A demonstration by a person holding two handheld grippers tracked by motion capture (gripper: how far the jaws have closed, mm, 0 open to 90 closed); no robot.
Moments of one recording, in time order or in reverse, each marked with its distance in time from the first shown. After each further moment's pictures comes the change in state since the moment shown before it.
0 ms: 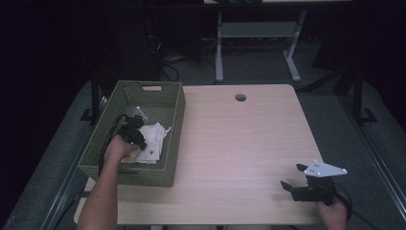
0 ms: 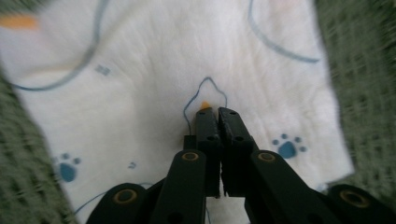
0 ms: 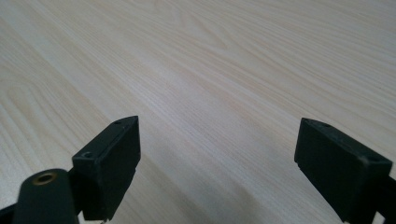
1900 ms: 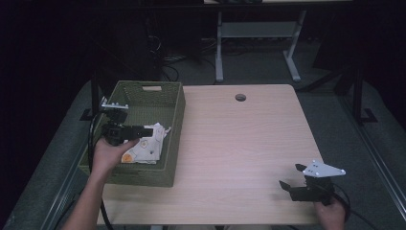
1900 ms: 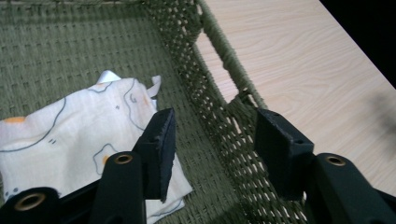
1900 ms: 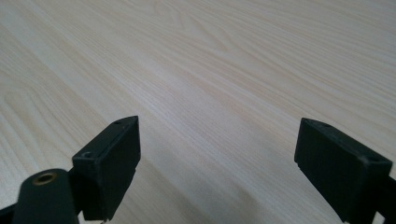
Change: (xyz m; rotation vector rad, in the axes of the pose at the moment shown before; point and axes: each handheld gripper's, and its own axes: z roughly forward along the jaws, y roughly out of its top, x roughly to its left) left arm -0.041 -0.059 -0.100 -0.590 -0.251 0.023; right arm 0.004 0.001 0.002 -0.005 -0.010 0.009
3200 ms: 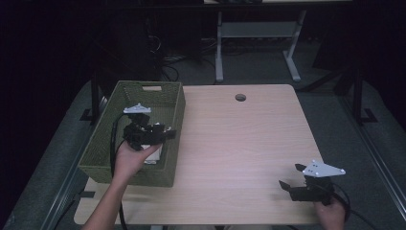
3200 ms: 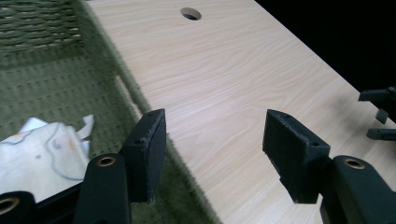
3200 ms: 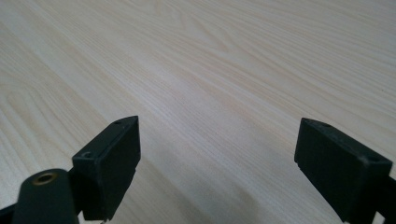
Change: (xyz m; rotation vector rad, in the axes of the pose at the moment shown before) left arm -0.063 0.002 0.021 -0.085 -0.054 0.119; right arm 0.000 0.001 0.000 0.001 0.002 -0.002
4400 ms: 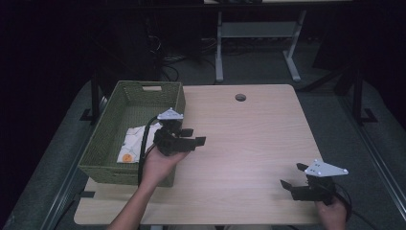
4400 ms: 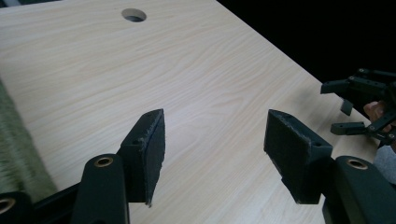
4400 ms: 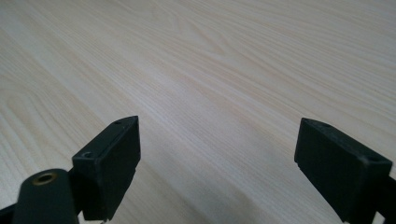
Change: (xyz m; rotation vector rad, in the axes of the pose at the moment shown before) left arm -0.063 0.003 0.047 0.009 -0.095 0.083; right arm -0.003 0.000 -0.003 -0.014 -0.002 0.010
